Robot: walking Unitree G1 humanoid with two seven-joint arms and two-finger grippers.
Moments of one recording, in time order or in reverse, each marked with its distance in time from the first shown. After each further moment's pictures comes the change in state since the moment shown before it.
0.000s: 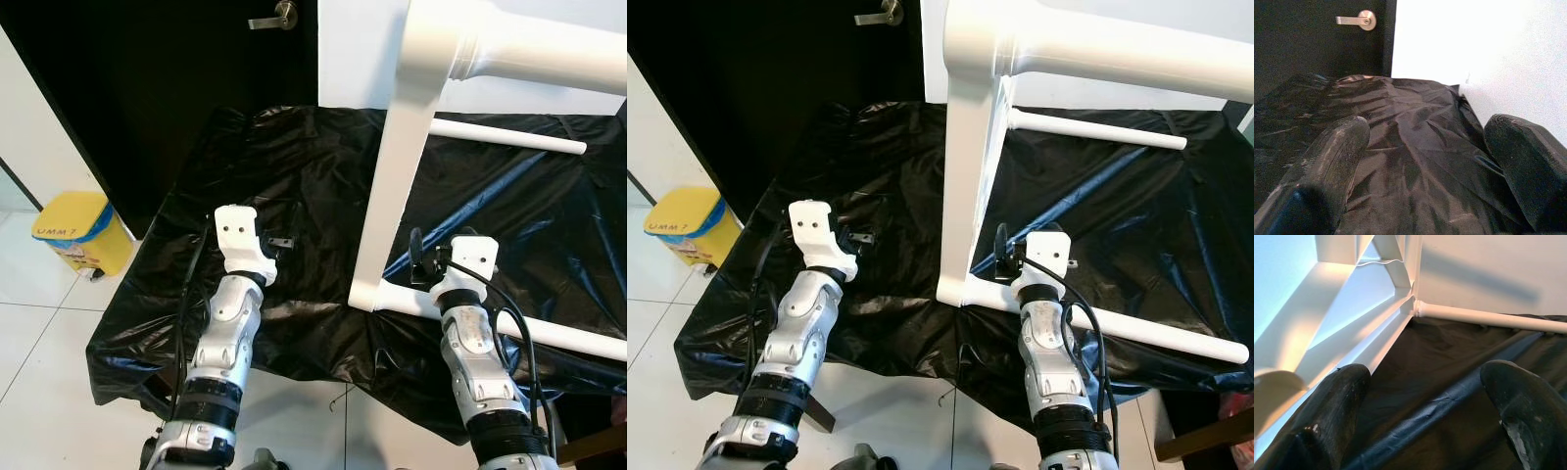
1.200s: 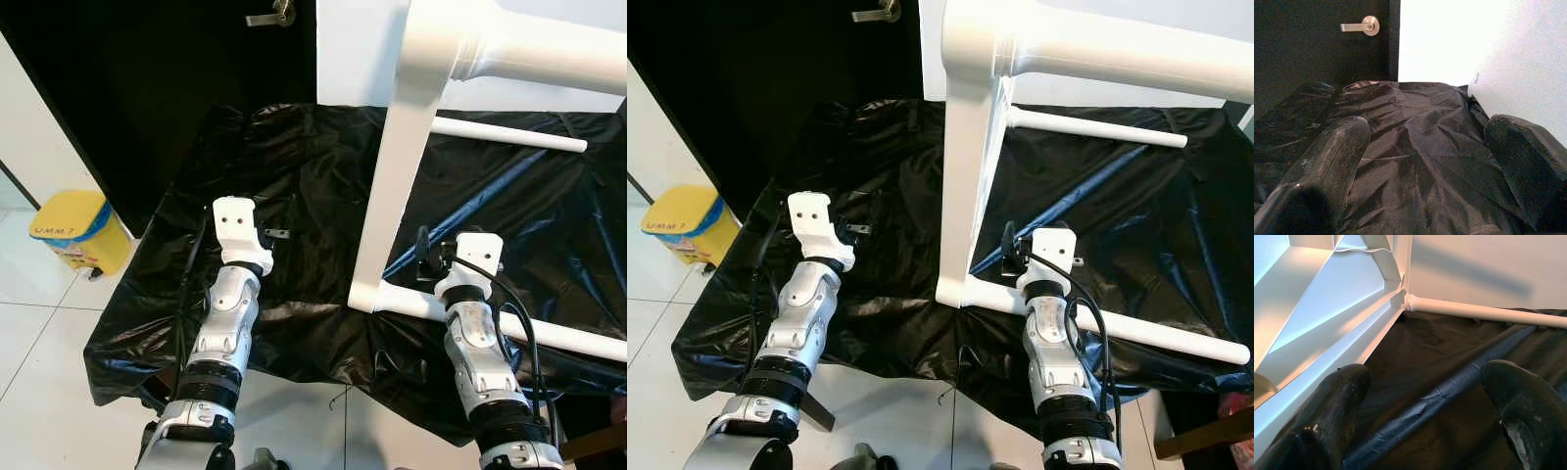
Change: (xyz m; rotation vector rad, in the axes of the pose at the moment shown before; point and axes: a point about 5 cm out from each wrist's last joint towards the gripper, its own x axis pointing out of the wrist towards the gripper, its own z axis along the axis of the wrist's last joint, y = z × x) left arm 0.009 0.007 -0.002 0.064 -0.017 0.012; right arm 0.006 -0.005 -0.005 -0.004 0.011 -0.032
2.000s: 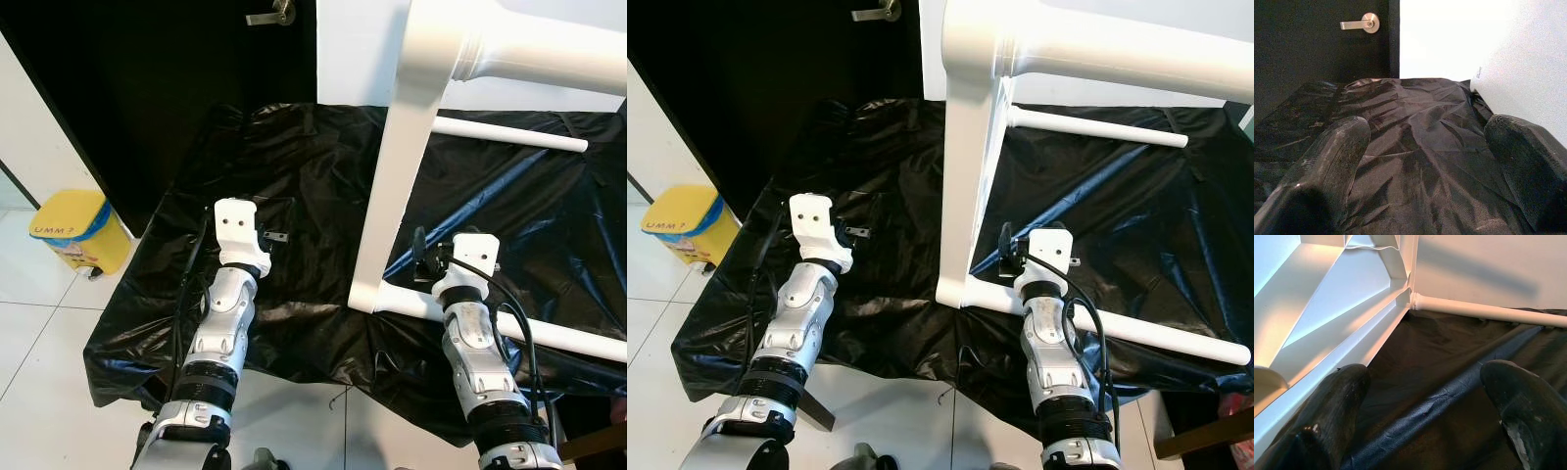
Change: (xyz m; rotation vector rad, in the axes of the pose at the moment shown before) left arm -0.001 0.001 -0.002 0.027 0.011 -0.004; right arm -0.001 0.004 -0.001 0.000 0.002 0.017
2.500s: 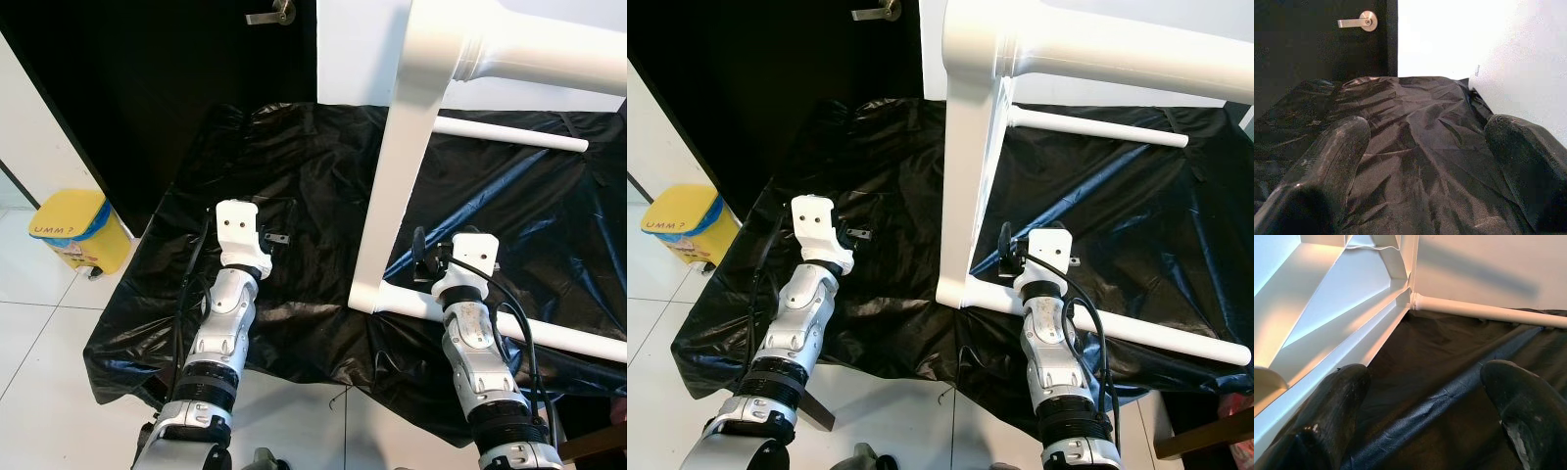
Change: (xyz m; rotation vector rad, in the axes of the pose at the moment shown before) left arm 0.000 0.000 -0.002 -0.002 0.001 0.000; right arm 0.000 0.000 0.000 -0.003 -0.001 0.002
